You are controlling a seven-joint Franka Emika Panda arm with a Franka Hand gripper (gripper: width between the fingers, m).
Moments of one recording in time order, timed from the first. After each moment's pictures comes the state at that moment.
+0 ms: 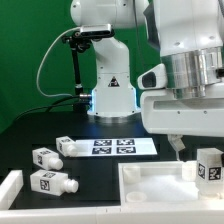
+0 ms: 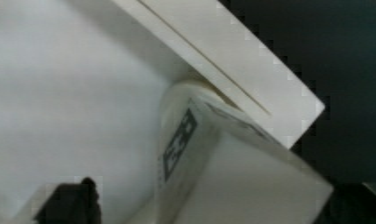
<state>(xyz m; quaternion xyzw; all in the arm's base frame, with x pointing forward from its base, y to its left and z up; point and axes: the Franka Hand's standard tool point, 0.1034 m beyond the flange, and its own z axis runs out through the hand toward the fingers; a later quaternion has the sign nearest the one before) 0.634 0.114 0.082 -0.94 0.33 -0.02 0.07</state>
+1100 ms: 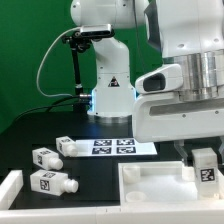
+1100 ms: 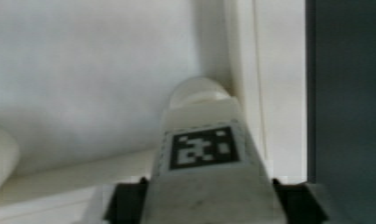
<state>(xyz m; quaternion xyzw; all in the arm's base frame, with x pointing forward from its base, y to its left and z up) 0.639 0.102 0.079 -0.99 0.13 -0.04 0.06</state>
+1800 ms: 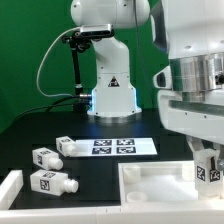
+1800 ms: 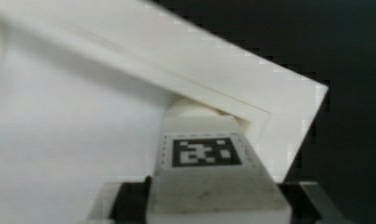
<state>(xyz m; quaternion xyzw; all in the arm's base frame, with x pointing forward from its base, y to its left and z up) 0.637 0.114 0.076 -0.78 0.62 -0.01 0.07</state>
